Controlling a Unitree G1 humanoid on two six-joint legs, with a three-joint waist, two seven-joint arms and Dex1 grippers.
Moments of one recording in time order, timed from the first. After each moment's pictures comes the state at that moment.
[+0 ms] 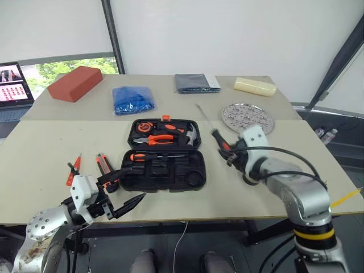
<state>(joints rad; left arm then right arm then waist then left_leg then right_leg) 0.21 0.61 0.27 -0.33 -0.55 0.03 -0.96 -0.51 -0.53 0.09 -0.42 0.32 0.80 0.53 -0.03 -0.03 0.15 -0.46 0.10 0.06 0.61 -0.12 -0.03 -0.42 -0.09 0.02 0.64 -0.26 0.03</state>
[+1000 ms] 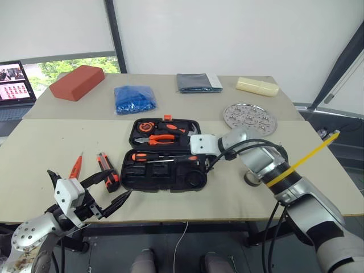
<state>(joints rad) 0.27 0.60 0.34 -0.34 -0.55 0.03 -0.89 -0.97 -0.51 0.58 0.29 -0.19 0.26 1.12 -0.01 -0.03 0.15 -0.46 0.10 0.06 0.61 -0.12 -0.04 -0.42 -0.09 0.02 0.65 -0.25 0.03</state>
